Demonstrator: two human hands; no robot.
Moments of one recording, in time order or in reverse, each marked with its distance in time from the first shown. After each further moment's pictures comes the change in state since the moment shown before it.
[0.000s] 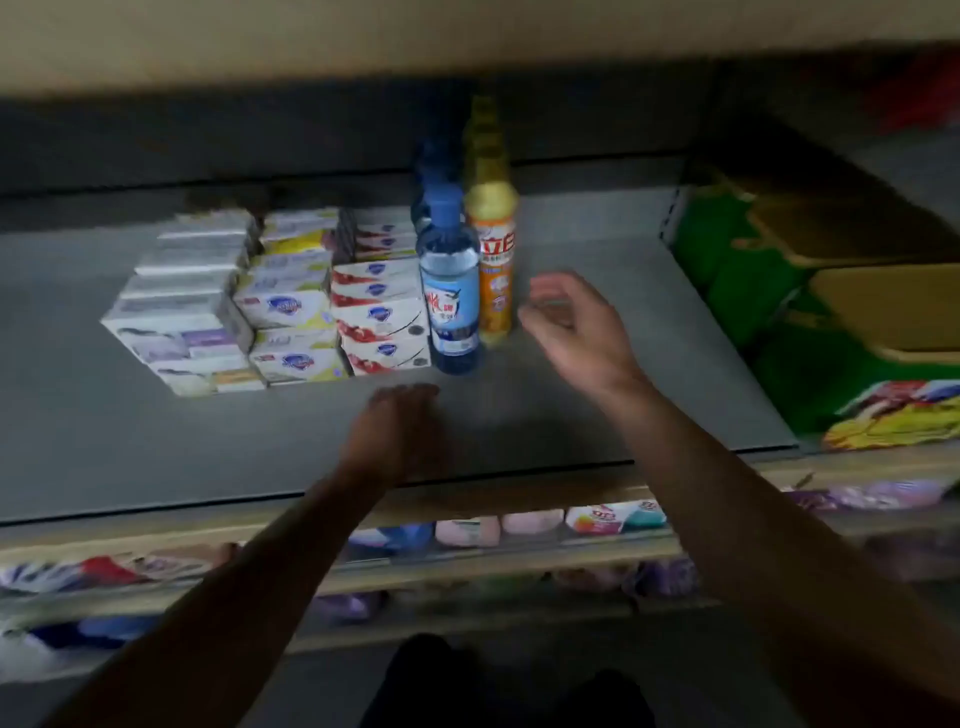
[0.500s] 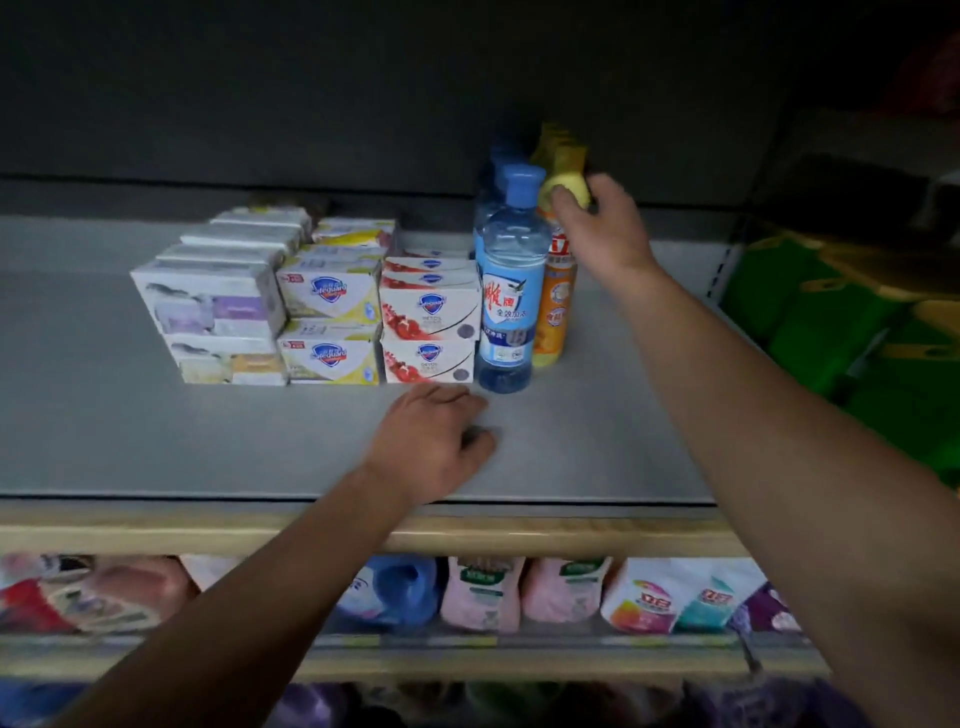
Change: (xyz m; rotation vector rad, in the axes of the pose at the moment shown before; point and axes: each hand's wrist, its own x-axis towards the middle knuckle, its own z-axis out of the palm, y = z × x) left_hand 0.016 -0.038 0.040 0.309 0.206 0.248; right_hand 0.100 -0.022 0.040 -0.110 0.114 -0.218
